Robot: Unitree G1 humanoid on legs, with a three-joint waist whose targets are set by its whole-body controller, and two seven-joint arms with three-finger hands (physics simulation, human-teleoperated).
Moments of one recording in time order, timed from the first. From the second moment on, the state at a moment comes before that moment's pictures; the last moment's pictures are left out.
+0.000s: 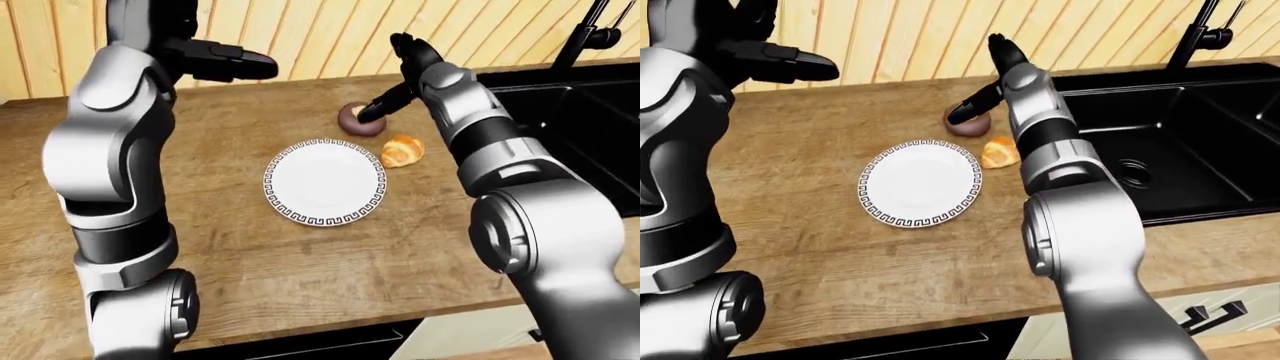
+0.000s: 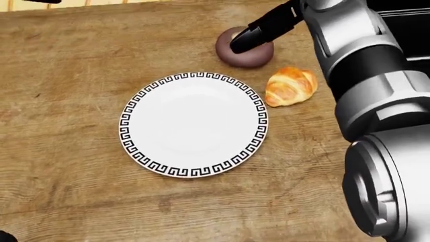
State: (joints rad) left arm -1.04 0.37 0.18 -0.12 -0.15 0.83 -0.03; right arm -1.53 -0.27 -0.09 1.36 -0.35 0.25 0.16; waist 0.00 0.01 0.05
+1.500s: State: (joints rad) left arm -1.38 0.48 0.14 0.03 -0.02 0.95 -0.27; right arm -1.67 -0.25 -0.20 1.40 -0.34 0.17 -0.01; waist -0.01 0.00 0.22
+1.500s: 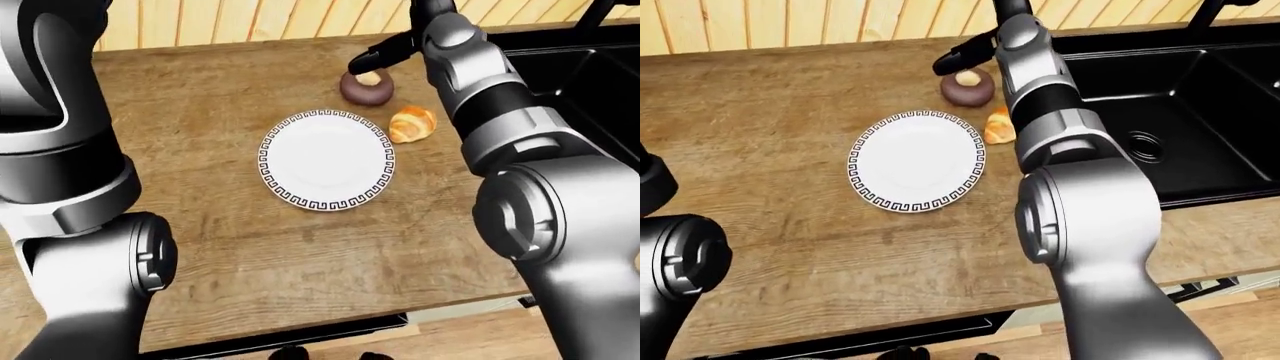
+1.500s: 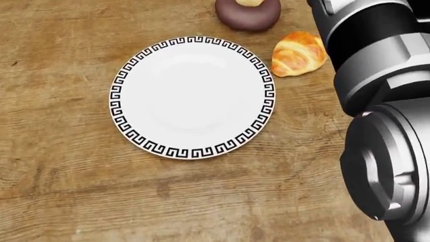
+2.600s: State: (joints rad) left arm -1.37 0.49 0.14 -0.02 -0.02 0.98 -0.30; right arm -1.66 -0.23 -0.21 1.40 -0.39 0.22 -0.26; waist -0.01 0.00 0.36
